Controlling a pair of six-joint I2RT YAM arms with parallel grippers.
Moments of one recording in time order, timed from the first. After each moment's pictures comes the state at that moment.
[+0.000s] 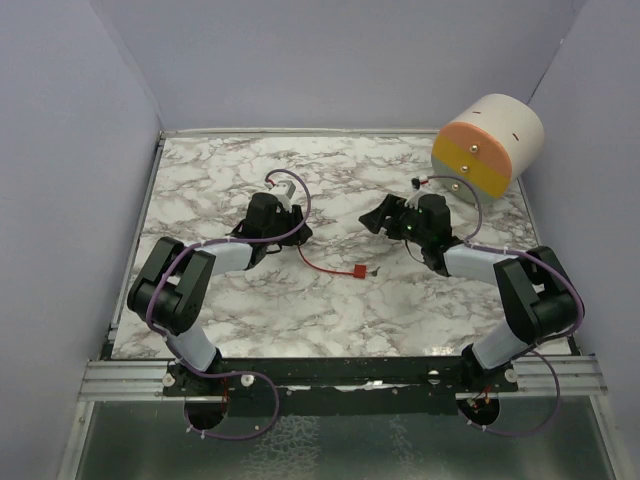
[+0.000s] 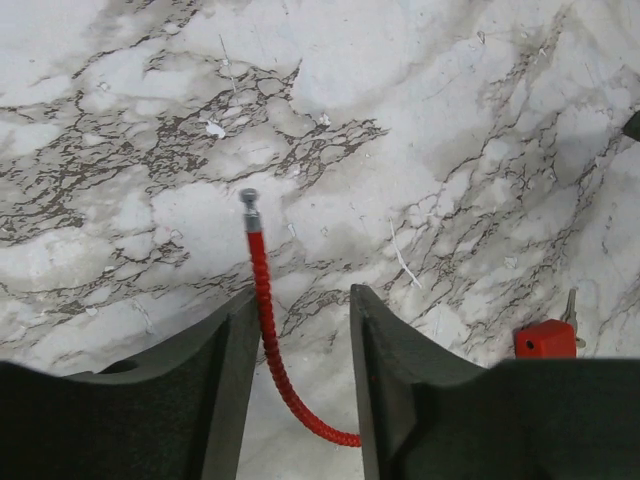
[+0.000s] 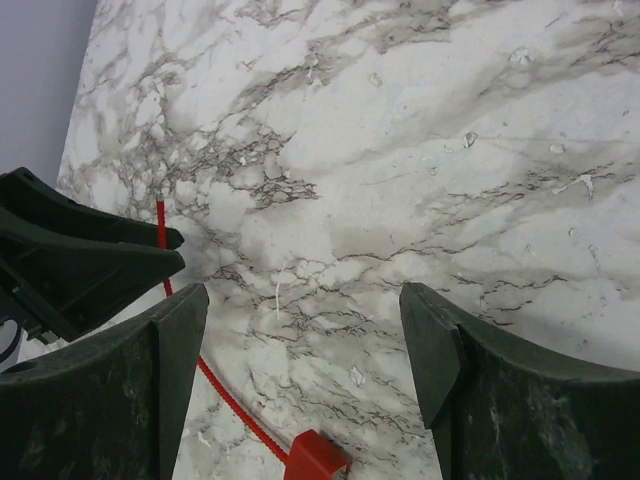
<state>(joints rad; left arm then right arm) -0.40 1.68 0.76 0.35 0.24 -0.38 0.37 1.61 0.67 0.55 -0.25 0.63</state>
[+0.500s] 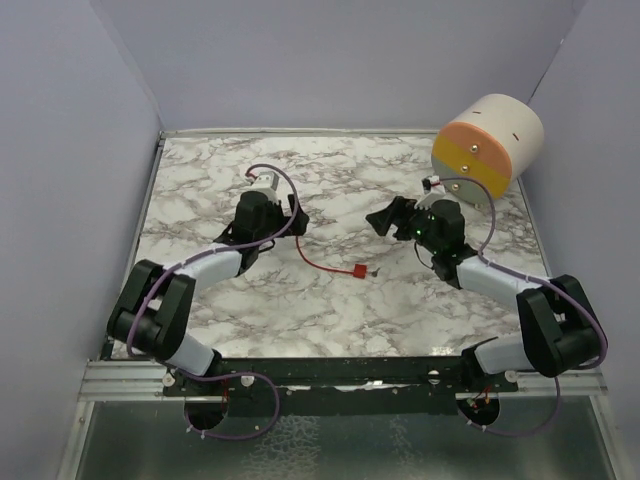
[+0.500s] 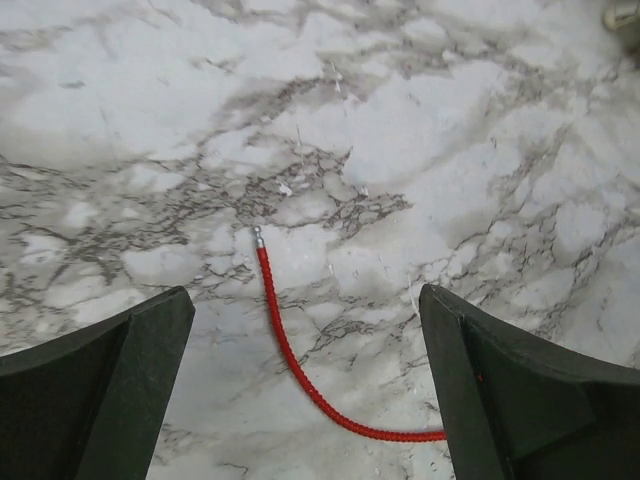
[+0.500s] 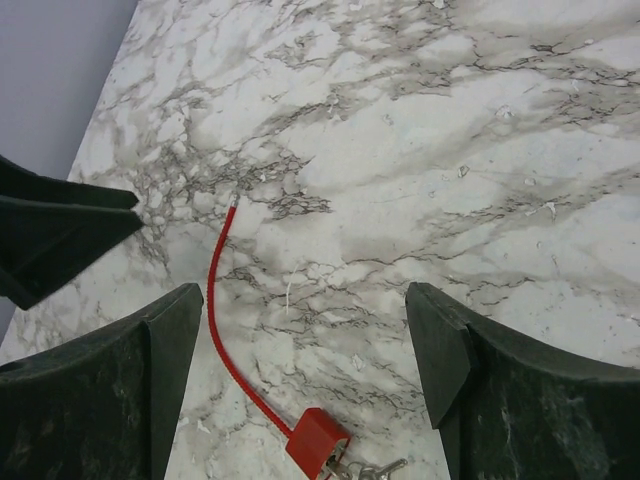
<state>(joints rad) -0.40 1.57 0.74 0.34 0.10 -0.42 0.37 1.40 0.59 0.54 -0.20 0.55</state>
